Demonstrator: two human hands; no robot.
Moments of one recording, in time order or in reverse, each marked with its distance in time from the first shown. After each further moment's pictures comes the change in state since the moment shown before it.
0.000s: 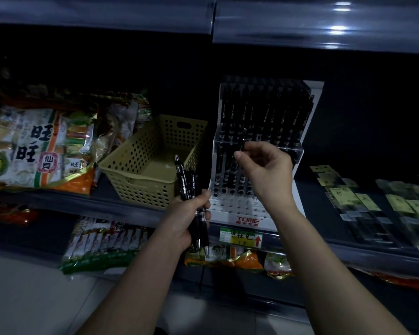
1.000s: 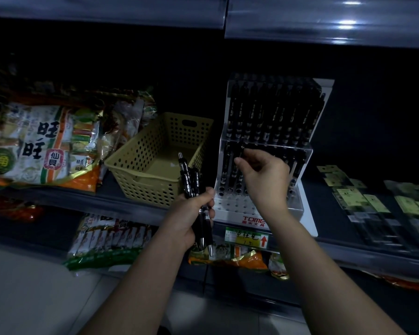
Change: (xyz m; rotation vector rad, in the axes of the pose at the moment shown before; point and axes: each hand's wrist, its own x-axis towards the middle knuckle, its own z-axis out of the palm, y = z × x) left_hand -0.006 0.007 0.000 -0.017 0.037 -0.022; right_hand -0.001 0.022 0.018 -0.329 0.107 -0.103
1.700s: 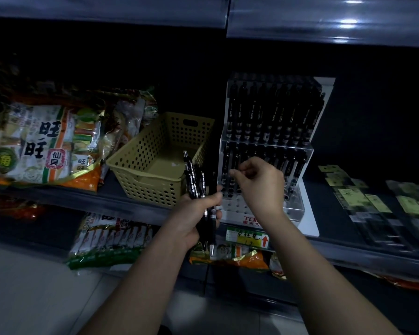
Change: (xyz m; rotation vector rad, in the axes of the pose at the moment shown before) left_hand -0.006 0.002 0.002 0.010 -0.108 -0.006; right_hand -0.010 0.009 0.005 -0.163 -0.078 -0.033
